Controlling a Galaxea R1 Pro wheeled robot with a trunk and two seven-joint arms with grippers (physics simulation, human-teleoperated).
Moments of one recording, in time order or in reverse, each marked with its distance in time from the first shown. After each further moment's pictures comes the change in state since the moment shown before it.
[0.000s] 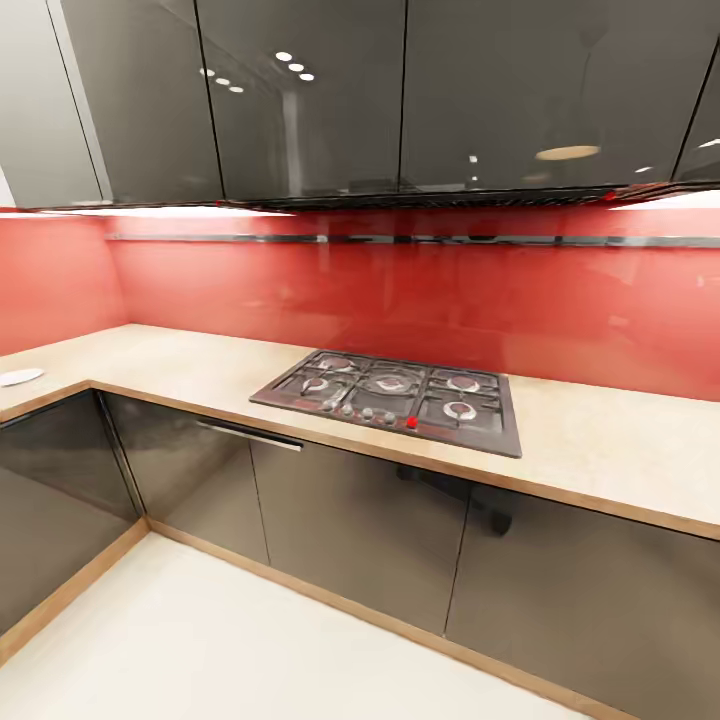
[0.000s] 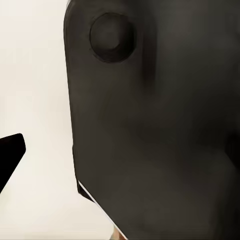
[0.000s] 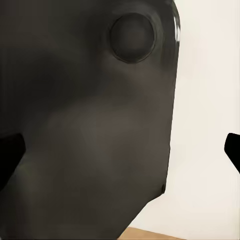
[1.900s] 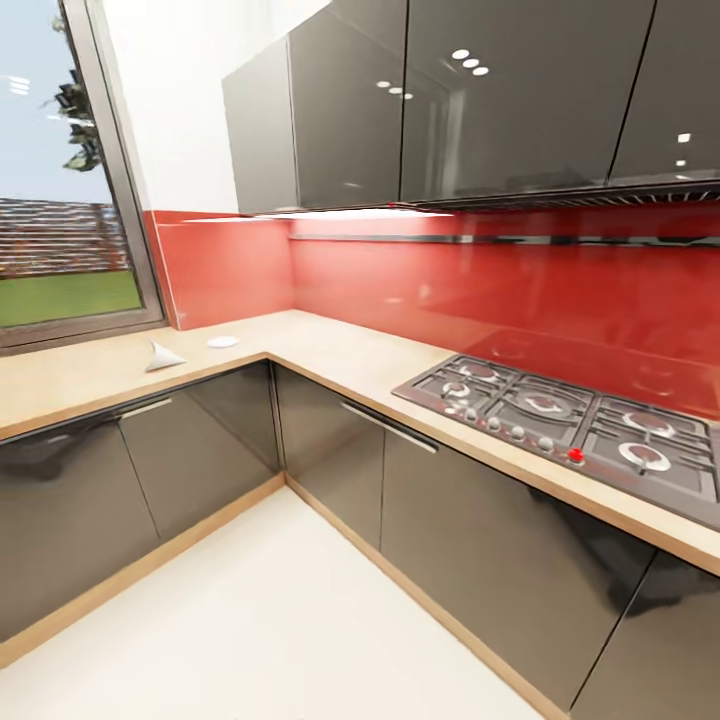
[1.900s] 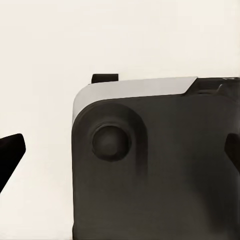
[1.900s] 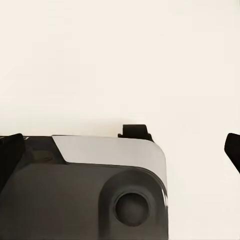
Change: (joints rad) left arm -0.002 -0.003 -0.001 -0.124 0.000 -0.111 -0.001; right arm 0.000 0.002 -0.001 -0.331 -0.010 -0.021 0.003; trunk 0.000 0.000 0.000
